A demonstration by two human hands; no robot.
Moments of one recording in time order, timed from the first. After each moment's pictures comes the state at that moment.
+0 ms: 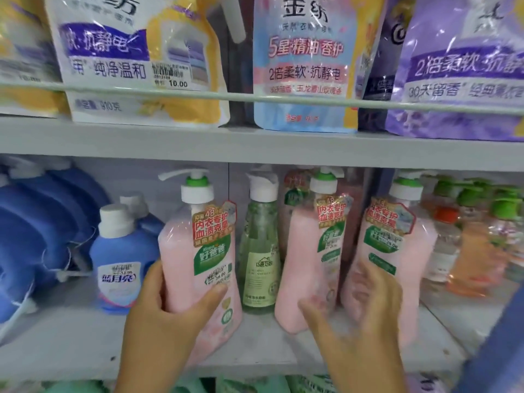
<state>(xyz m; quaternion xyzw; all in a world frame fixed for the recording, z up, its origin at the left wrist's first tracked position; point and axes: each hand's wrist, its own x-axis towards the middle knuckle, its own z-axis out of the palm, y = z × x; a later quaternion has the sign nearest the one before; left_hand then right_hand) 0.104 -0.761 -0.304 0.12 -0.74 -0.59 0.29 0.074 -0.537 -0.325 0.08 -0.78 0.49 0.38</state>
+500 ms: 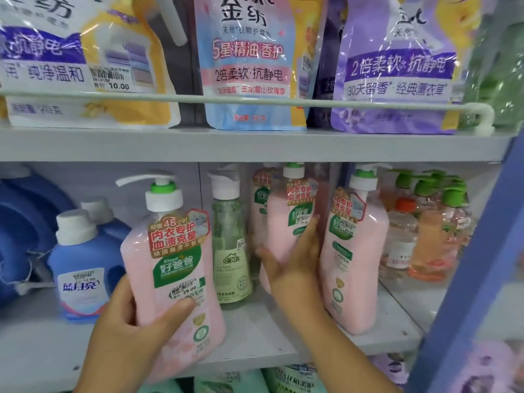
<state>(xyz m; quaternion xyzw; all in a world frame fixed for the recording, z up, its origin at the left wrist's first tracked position) 0.115 -0.752 -0.298 0.12 -0.74 -0.62 0.23 -0.018 -0.559 -0.318 0.02 -0.82 0.51 0.26</state>
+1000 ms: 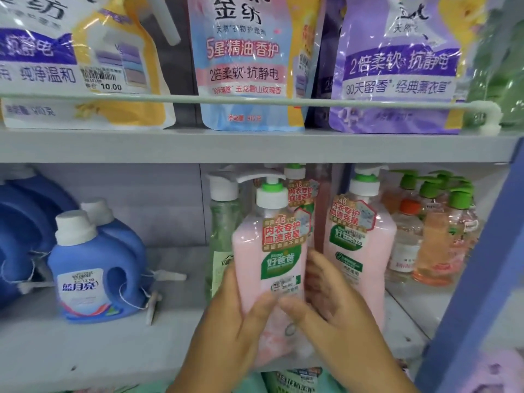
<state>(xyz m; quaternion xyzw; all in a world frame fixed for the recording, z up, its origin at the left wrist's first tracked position) 0.083 -0.668 -0.305 -0.08 -0.84 -0.49 0.23 0.081 -0.500 -0.284 0.18 -0.77 0.61 0.09</state>
